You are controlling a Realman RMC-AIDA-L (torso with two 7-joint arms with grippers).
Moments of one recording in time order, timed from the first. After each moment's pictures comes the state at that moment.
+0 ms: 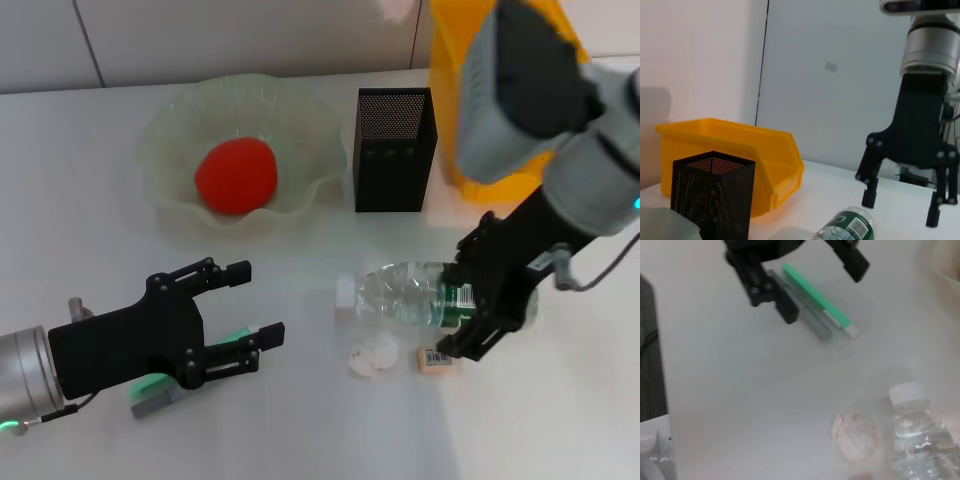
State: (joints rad) left arm -0.32 -2.07 1.23 0.58 1.45 1.50 -1.05; right arm 0.63 2.09 -1.39 -1.59 -2.51 -1.91 2.28
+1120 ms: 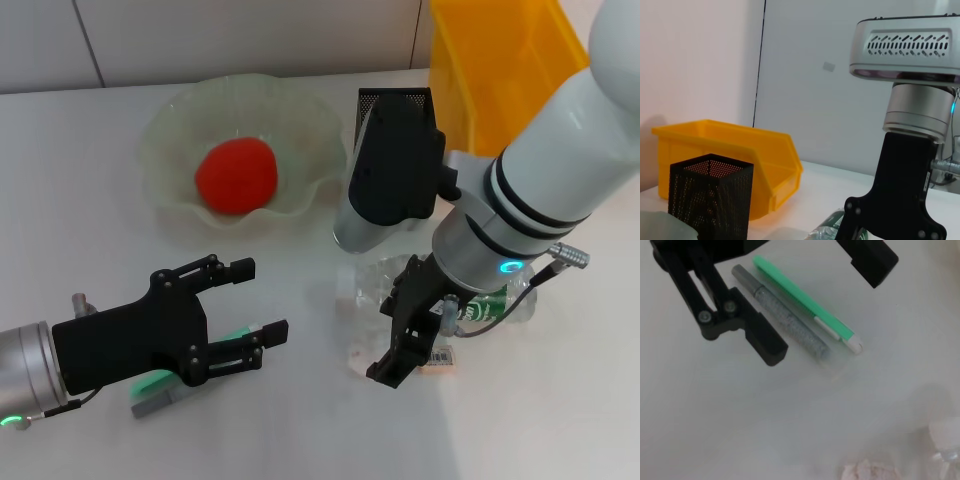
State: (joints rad) left arm -0.33 -2.07 1.24 0.58 1.45 1.49 -1.05; right arm 0.64 2.09 -1.74 -1.39 -2.51 -1.55 2.51
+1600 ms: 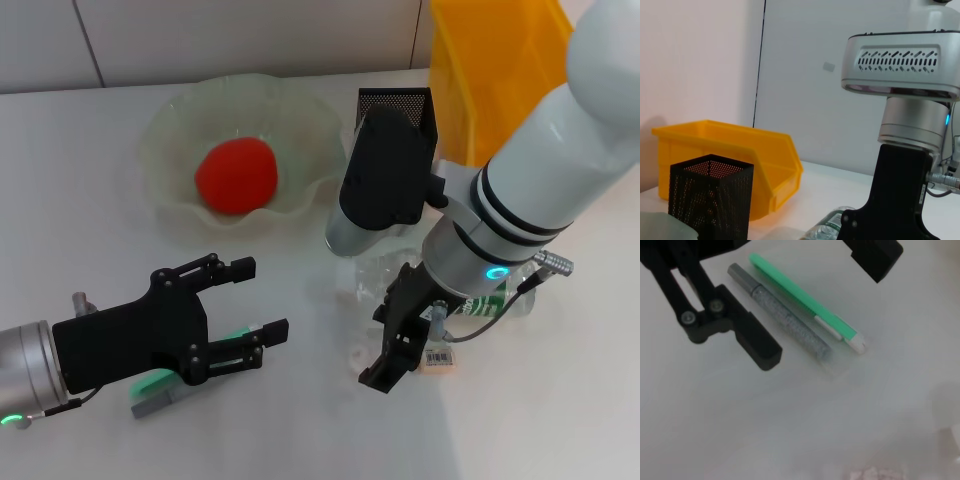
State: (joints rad) left arm -0.33 -2.07 1.23 0.58 1.45 1.49 -1.05; right arm 0.66 2.09 -1.75 -1.31 -2.48 -1.49 2.51
